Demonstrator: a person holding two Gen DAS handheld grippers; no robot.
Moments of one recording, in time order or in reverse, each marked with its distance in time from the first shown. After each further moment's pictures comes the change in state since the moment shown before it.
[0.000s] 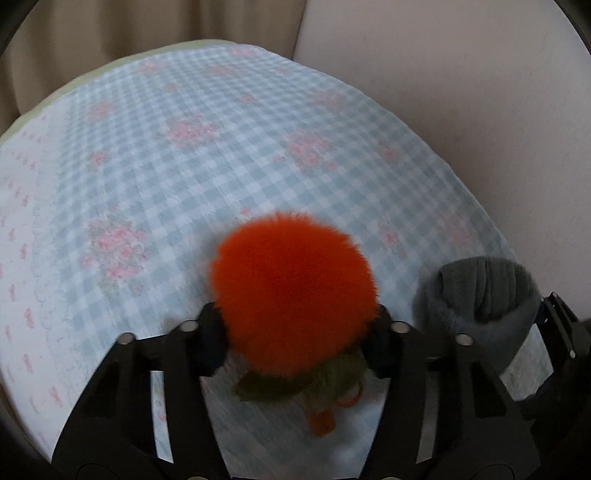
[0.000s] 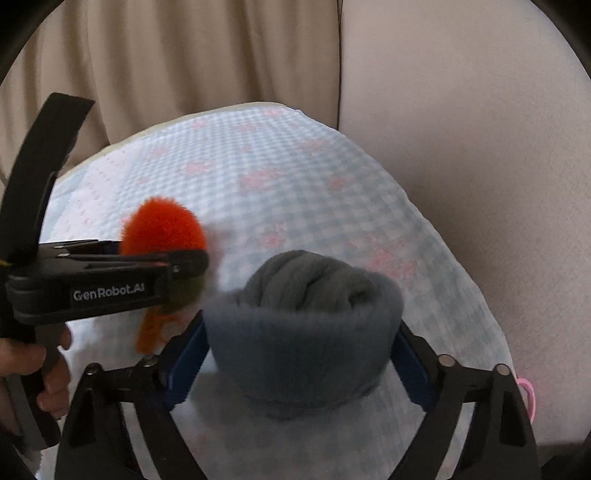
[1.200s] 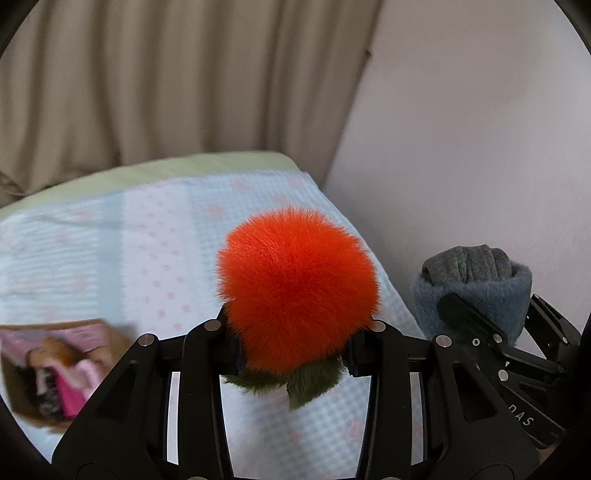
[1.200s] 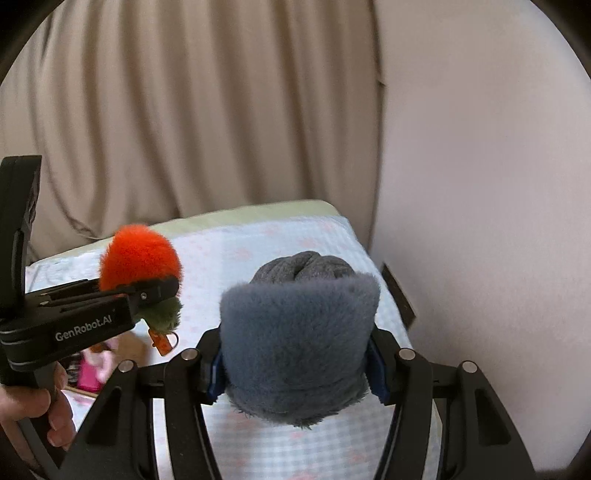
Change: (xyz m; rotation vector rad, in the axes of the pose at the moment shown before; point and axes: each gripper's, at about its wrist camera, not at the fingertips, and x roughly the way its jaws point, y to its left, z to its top) left arm -0.290 -0.028 0.025 -0.155 -0.243 0.111; right arm -0.235 0.052 0.109 -0.083 -0.180 0.153
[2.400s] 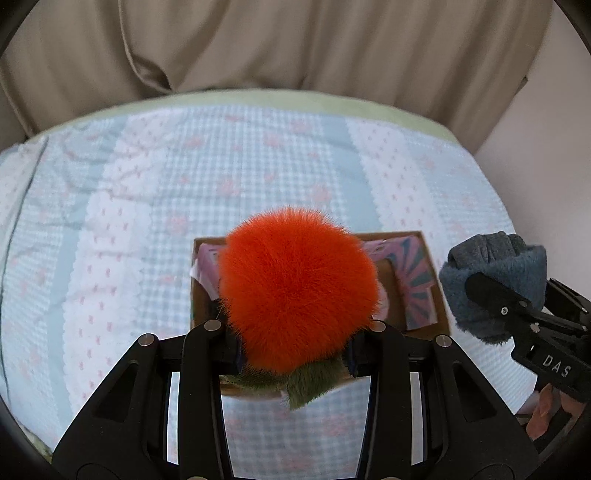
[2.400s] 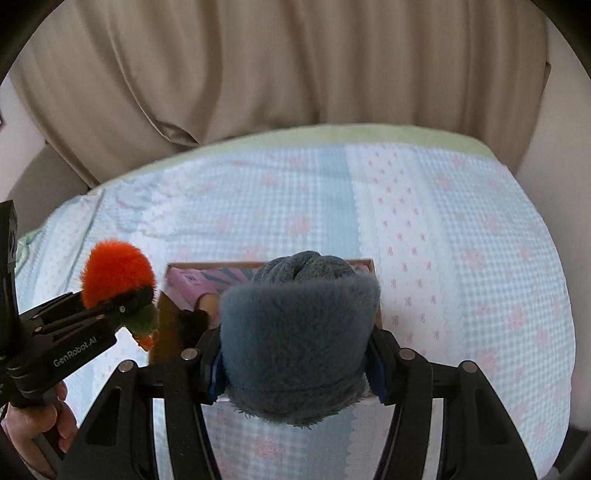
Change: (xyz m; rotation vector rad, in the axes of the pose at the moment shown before) left arm -0.154 0.372 -0.074 -0.240 0.172 0.272; right arm 0.084 0.360 -0.032 -0.084 0.370 0.200
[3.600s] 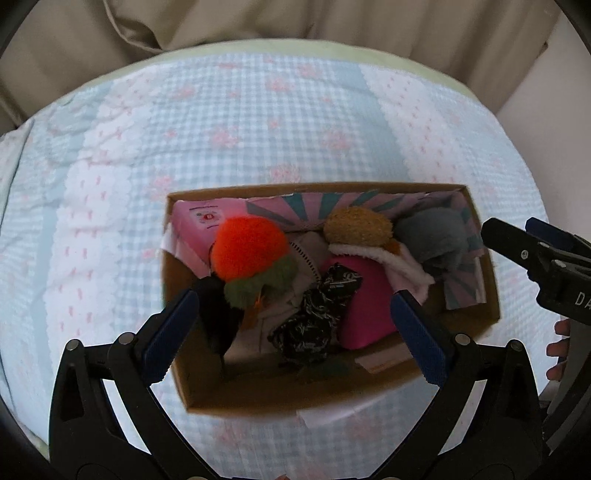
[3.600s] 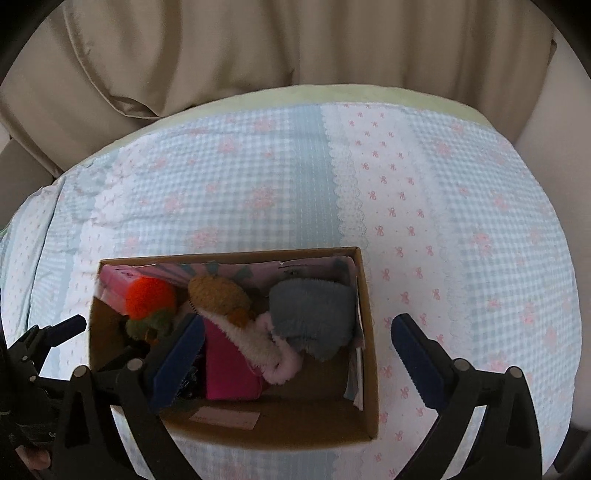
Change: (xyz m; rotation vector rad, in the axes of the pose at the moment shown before) left arm 0.098 0.007 -0.020 0.030 0.159 0.032; right arm 0.082 -0.025 0.010 0.029 0.080 -0.070
